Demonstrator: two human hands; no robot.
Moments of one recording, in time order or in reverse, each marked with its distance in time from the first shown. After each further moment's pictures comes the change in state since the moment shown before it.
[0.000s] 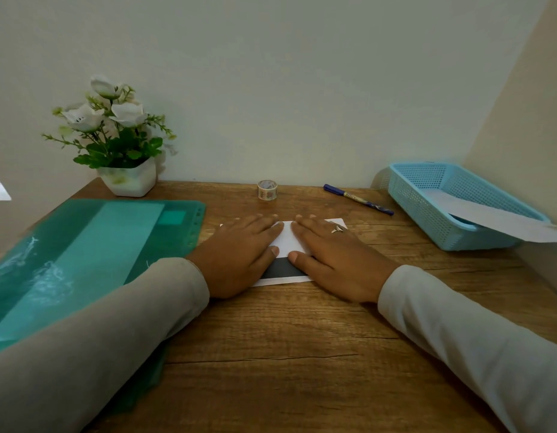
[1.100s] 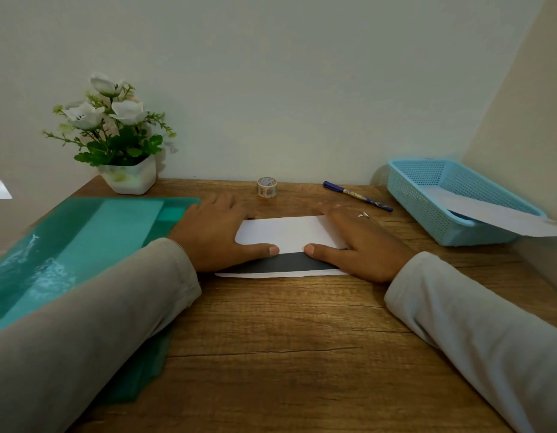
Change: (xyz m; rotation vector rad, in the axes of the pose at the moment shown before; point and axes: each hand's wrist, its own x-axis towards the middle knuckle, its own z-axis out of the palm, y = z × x) left_hand 0.005 -0.022 -0.021 0.139 0.008 -0.213; right_hand -0.006 0.033 -0.012 0.119 0.073 0.107
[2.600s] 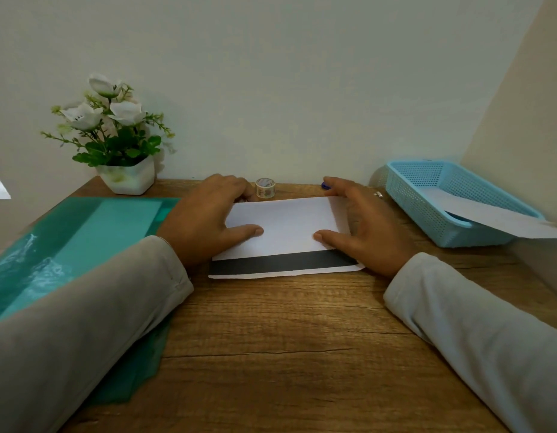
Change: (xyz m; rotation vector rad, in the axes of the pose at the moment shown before) left_hand -0.001 -0.013 -0.001 -0.274 0.429 0.222; right_hand 0.004 0.018 0.005 0.244 0.441 -0.129
